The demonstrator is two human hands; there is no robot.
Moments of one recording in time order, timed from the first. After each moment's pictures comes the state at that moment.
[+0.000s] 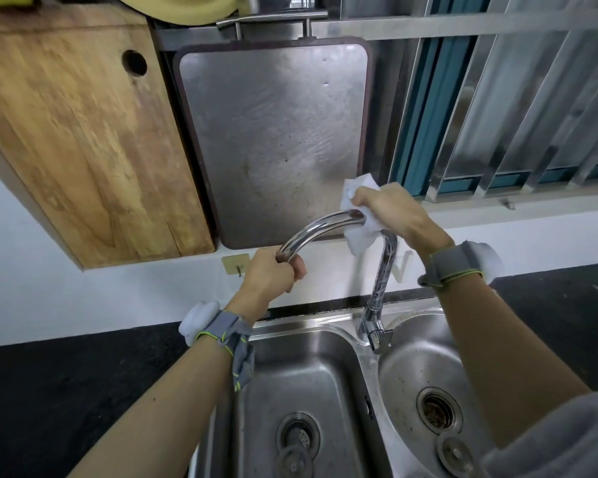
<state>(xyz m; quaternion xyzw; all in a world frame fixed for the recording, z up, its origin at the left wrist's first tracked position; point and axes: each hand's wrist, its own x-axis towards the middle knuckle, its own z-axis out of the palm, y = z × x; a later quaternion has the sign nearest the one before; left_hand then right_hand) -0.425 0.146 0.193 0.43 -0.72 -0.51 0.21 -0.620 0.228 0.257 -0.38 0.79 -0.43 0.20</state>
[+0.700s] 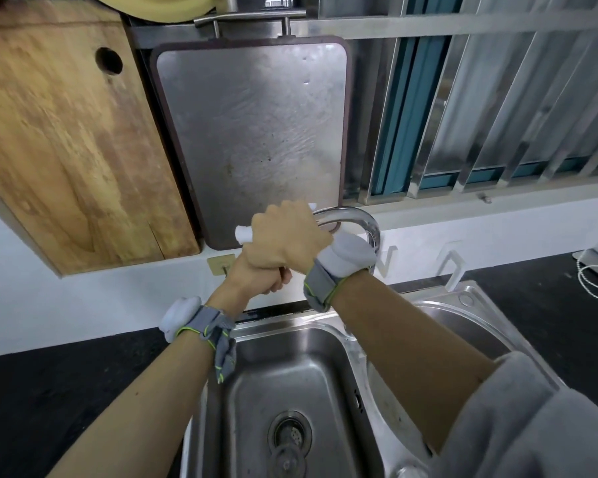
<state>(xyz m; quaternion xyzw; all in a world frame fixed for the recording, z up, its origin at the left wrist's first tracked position) -0.425 0.142 0.202 0.43 -0.76 -0.48 0.10 -0.504 0.191 0.258 -0.60 0.80 -0.04 -0.03</state>
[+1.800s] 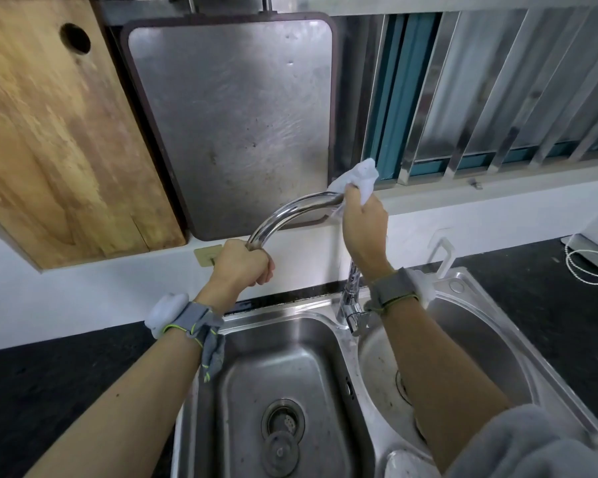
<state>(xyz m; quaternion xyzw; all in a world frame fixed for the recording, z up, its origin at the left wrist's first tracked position) -0.428 0.141 0.190 0.47 -0.72 -0.48 0.17 -0.588 0.231 0.199 -0.24 0.76 -0.60 0.05</state>
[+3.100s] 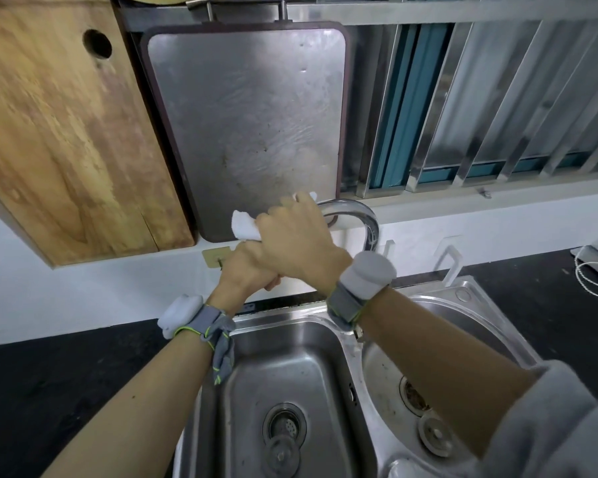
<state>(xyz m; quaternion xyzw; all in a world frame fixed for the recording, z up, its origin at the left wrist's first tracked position) -0.428 0.140 0.188 0.46 -0.78 -0.40 0.12 -0.508 0.196 0.241 -0.63 0.75 0.00 -0.22</state>
